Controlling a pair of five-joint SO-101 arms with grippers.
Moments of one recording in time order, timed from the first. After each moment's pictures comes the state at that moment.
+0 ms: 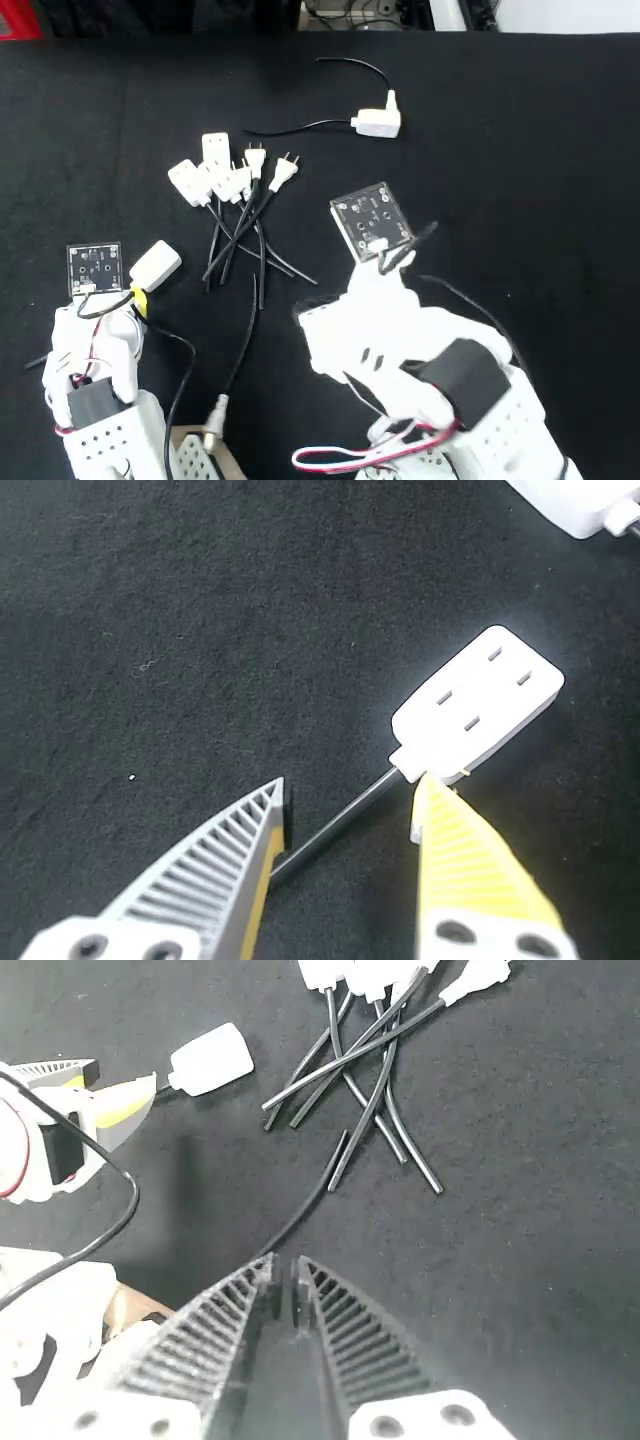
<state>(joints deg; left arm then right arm) -28.0 -103.8 96.3 56.8 -18.9 -42.1 -59.6 33.6 89.8 -22.0</state>
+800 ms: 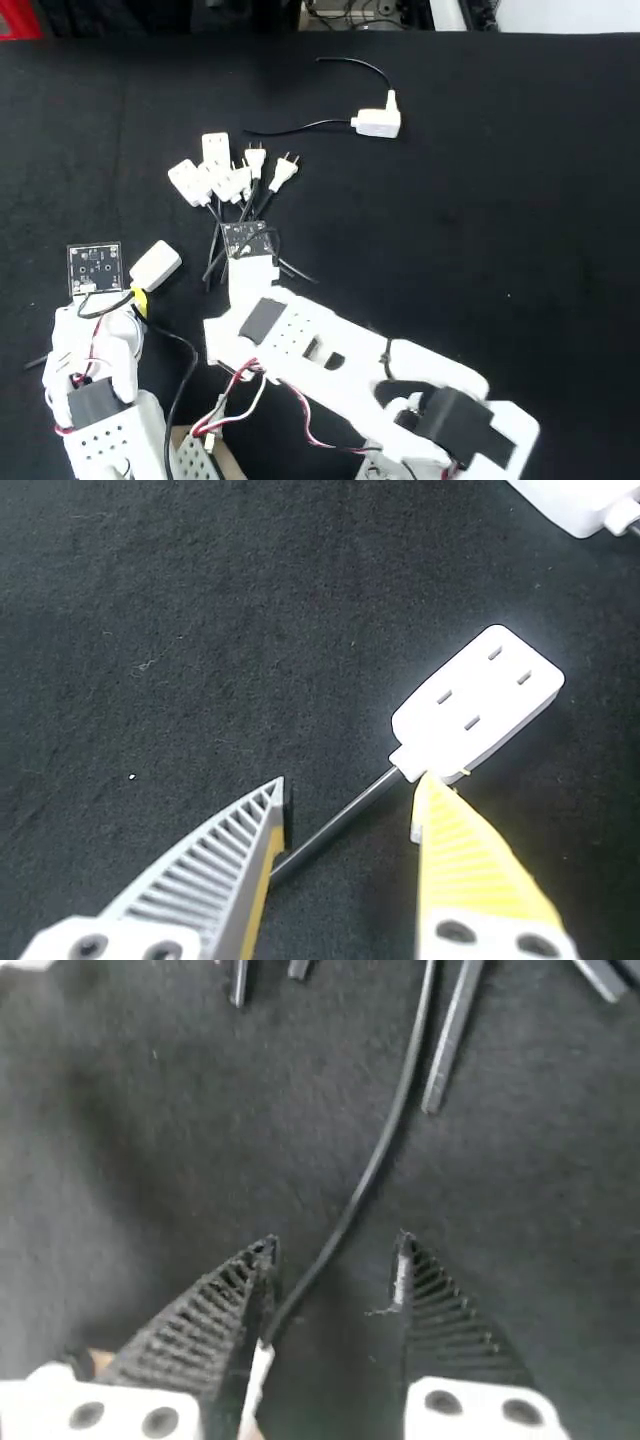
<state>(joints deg) -28.0 -103.8 96.3 56.8 -18.9 -57.9 -9.8 45.4 48.3 -52.0</state>
